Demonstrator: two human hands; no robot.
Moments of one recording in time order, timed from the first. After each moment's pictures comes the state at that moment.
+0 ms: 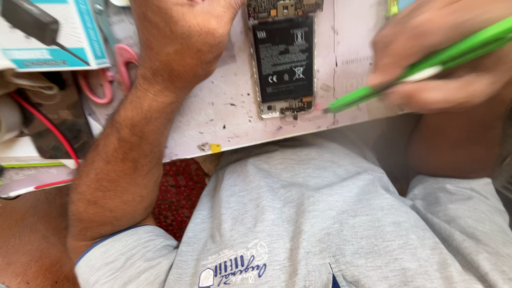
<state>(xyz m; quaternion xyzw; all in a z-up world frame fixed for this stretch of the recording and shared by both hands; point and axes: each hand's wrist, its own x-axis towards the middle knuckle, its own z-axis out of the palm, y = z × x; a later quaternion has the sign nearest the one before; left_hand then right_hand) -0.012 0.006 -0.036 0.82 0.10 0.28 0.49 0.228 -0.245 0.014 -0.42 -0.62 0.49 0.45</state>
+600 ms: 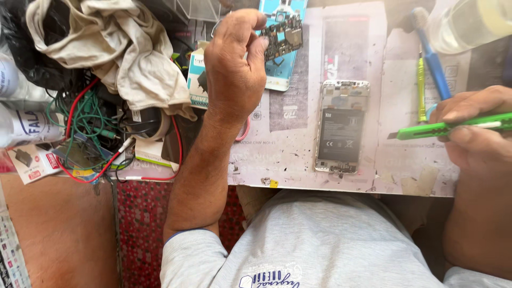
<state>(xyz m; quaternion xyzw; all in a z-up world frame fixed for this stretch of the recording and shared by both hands) -0.026 0.057 0.035 0.83 0.19 0.40 0.33 0.215 -0.264 -0.002 -0.39 -0.33 0.45 0.73</state>
